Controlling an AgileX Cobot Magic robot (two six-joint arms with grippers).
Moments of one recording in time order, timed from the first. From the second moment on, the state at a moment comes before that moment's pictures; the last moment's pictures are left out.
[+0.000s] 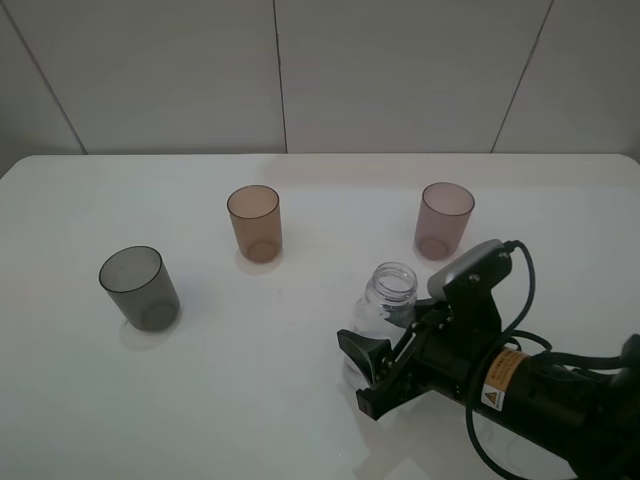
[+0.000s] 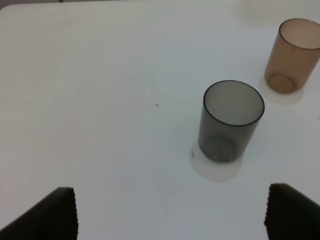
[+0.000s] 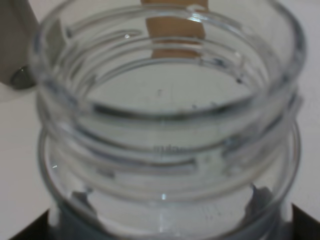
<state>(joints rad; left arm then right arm) -0.09 -0.01 -0.50 0.00 1.06 -0.02 0.90 1.93 -0.16 0.12 -1.21 0.17</state>
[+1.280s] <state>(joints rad) -0.09 -0.01 -0.50 0.00 1.06 -0.02 0.78 1.44 -0.68 0.01 -0.01 -0.06</state>
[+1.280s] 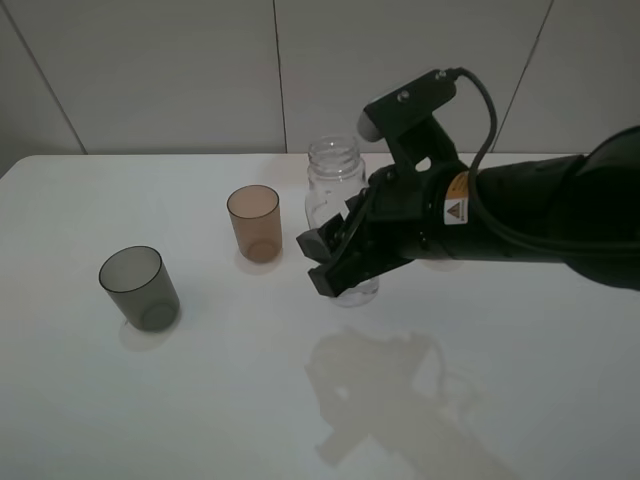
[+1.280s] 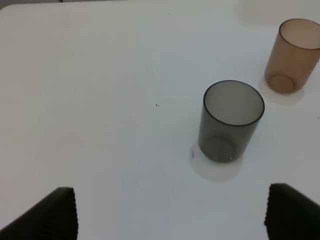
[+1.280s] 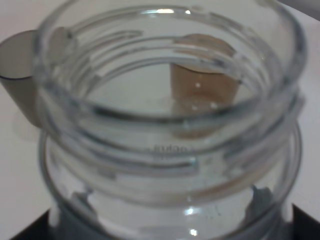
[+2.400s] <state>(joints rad) -0.09 -0.01 -0.50 0.00 1.06 -0.02 0.62 1.96 -1.32 -0.21 0.22 -0.47</state>
